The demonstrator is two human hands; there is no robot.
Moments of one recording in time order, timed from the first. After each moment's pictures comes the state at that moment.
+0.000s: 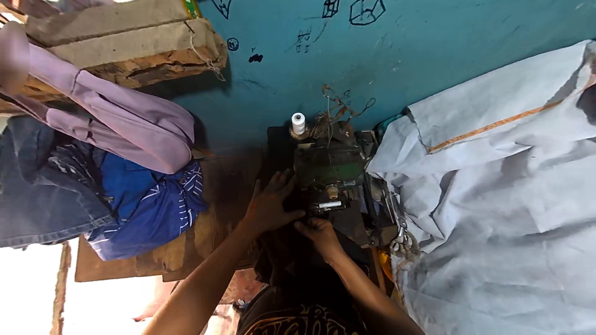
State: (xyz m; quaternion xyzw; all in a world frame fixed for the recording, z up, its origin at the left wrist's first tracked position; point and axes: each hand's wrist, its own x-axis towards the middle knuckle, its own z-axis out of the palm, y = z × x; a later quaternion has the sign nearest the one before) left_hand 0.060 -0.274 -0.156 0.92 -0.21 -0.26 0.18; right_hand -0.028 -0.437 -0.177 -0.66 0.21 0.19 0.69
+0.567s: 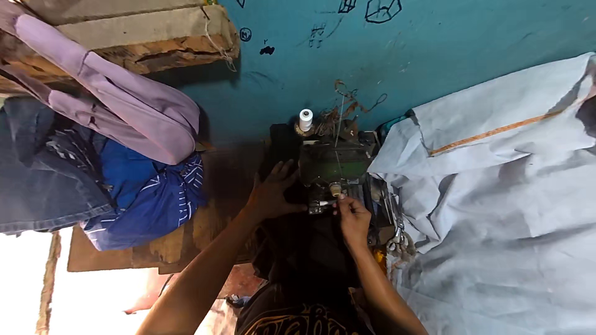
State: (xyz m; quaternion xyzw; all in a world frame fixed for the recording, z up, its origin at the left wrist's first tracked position) left_hand 0.073 -0.272 -0.164 0.91 -0.21 -0.28 0.20; right_hand -0.023 -0.474 -0.189 -0.72 0.25 -0.10 0.64
